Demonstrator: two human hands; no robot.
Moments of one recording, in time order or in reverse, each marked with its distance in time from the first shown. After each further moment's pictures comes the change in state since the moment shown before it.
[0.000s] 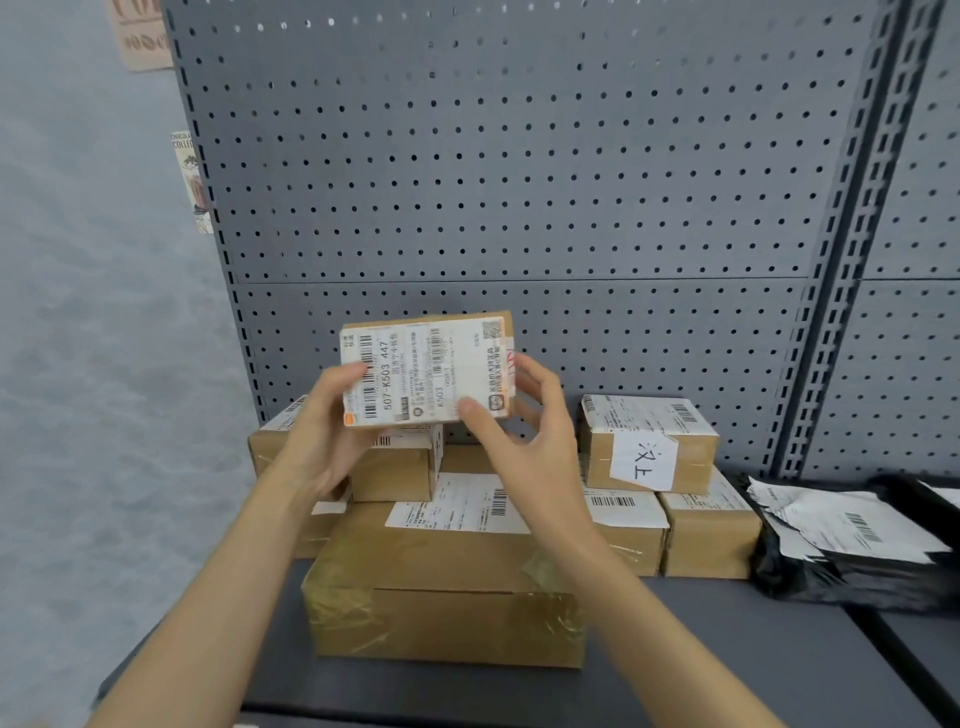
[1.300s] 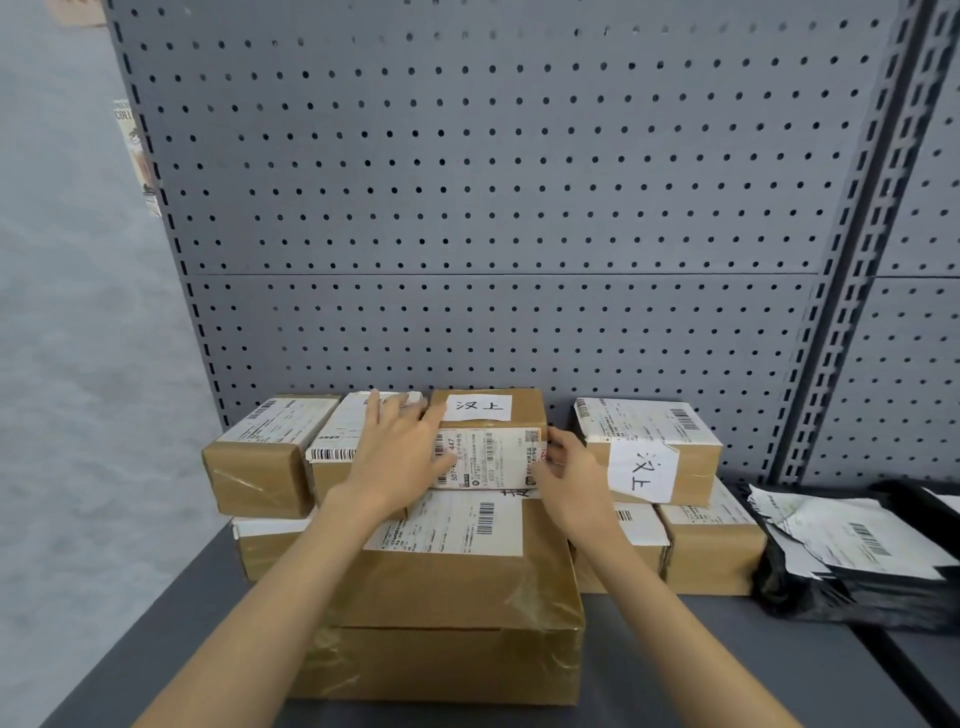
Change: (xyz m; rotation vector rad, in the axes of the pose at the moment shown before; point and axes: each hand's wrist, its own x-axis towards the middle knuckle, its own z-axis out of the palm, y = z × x) left_hand 0.049 -0.082 0.006 1.995 0.014 0.015; right_hand 0.044 0.093 -0.047 -0.487 0.000 0.316
